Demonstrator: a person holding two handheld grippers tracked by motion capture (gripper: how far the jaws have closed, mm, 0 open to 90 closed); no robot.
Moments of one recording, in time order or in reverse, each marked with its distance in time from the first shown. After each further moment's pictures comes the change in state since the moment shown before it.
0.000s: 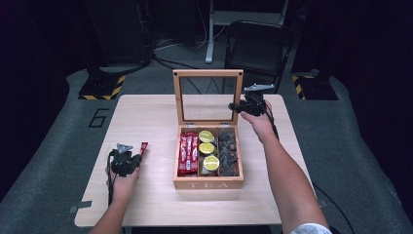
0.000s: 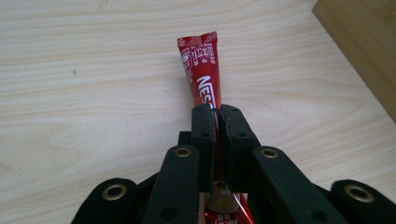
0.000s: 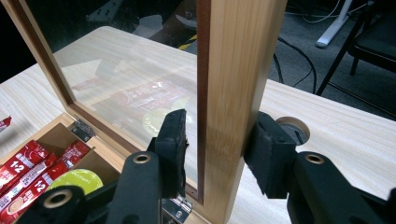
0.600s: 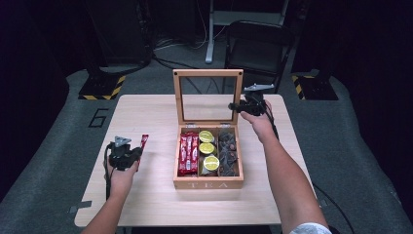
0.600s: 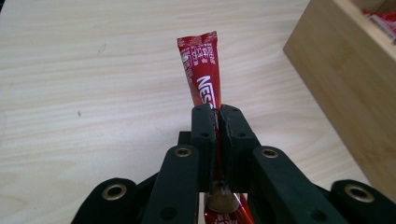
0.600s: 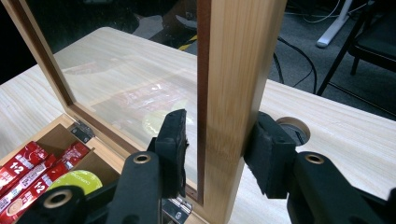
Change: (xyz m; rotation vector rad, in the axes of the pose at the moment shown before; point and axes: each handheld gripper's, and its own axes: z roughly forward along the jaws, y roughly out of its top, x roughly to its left) left arm -0.002 0.025 -0.018 -0.035 -0.039 0.014; right arm -0.001 0.000 0.001 -0.001 0.002 0.000
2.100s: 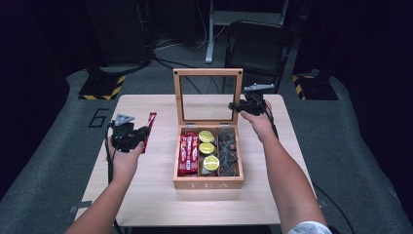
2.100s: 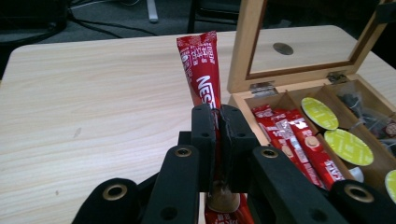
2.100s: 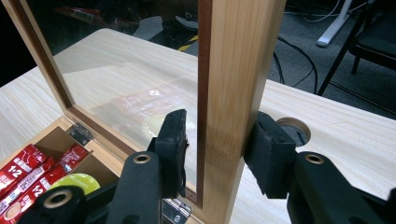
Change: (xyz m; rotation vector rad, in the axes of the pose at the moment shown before) left arm -0.040 0.082 -0.048 -0.122 -0.074 -0.005; right arm -0.002 0.000 0.002 0.002 0.001 0.013
